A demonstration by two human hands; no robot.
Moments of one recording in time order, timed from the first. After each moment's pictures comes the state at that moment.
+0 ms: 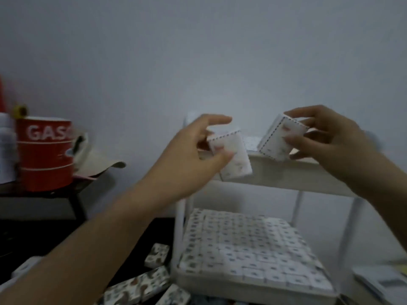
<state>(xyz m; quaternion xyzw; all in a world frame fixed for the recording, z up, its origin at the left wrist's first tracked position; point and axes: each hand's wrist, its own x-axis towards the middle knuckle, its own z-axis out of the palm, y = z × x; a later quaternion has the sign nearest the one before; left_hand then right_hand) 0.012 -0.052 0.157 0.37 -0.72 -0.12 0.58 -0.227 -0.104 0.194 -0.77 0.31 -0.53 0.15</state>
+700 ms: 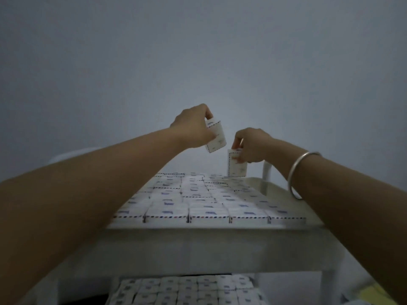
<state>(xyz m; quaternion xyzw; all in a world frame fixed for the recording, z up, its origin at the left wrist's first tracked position) -0.091 -0.300 0.281 0.51 -0.74 0.03 0.44 -0.259 -0.326 0.273 -0.76 0.61 -0.22 -0.10</state>
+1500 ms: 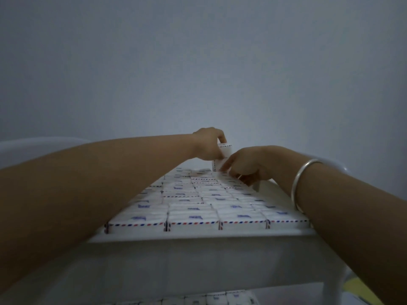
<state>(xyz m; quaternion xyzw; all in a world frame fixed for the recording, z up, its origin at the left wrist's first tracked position) -0.137 -0.371 0.252 0.51 -0.82 -0.01 0.28 -0.264 -0.339 0.239 -0.69 0.66 -0.20 0.23</state>
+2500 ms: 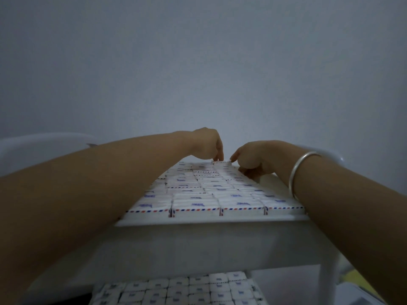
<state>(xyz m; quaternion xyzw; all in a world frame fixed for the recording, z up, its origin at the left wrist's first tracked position) -0.132 -0.358 0.250 0.51 -0.85 0.04 0.14 -0.268 -0.344 0.235 -0.66 0.69 -0.22 0.22</state>
